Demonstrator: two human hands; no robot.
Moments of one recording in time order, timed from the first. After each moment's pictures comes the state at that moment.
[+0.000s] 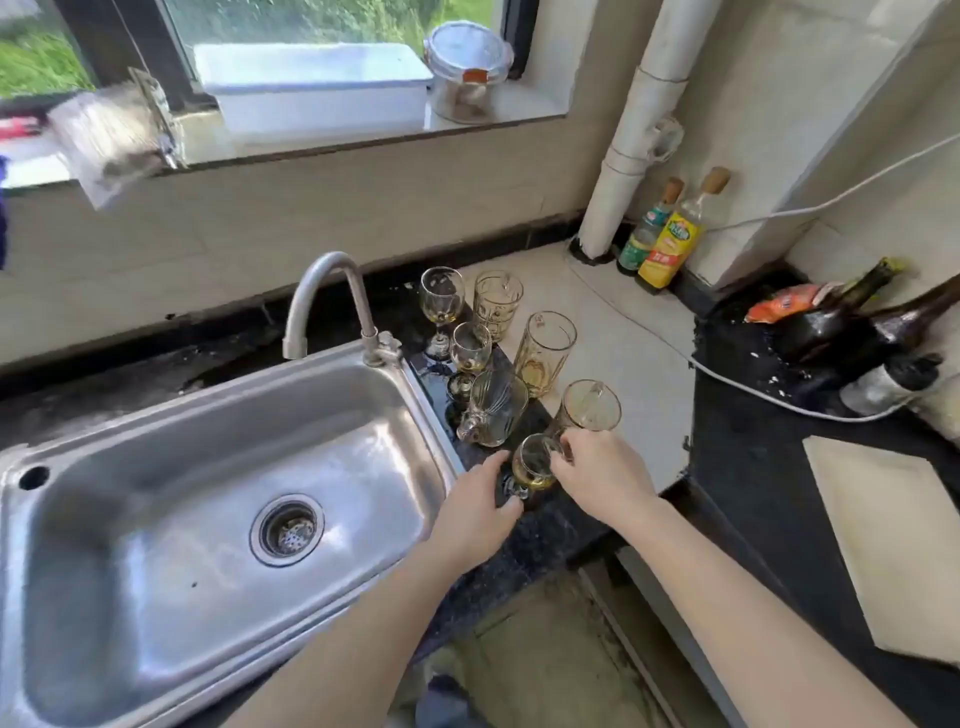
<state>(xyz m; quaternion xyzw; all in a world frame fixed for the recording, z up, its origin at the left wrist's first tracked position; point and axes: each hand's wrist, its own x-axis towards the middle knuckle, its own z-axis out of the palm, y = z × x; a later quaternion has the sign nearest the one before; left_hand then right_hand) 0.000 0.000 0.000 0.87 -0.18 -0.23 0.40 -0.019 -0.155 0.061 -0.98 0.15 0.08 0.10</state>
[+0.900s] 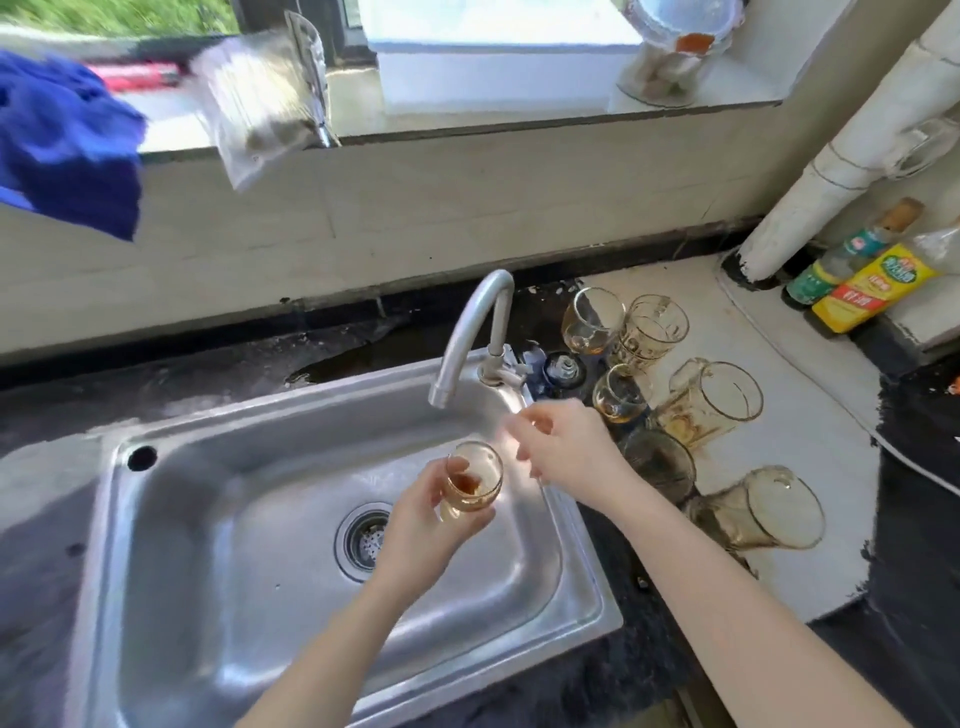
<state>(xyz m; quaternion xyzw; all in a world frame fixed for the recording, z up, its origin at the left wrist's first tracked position) 0.086 0.153 -0.023 0.79 0.04 -0.16 0.59 0.135 -0.017 0.058 -0.90 0.08 0.16 0.40</state>
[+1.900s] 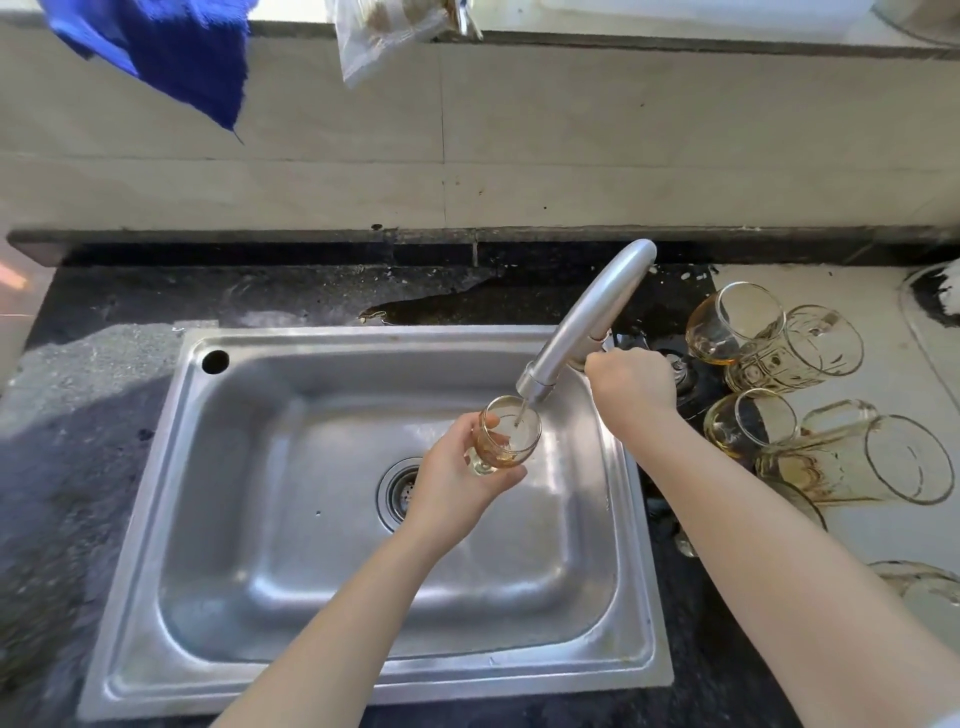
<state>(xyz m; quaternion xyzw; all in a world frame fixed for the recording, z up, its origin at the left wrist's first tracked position) 0.114 0.163 -0.044 0.78 0.17 -0.12 0.59 0.234 -0.004 -0.012 -0.97 -0.16 0.12 -0.17</state>
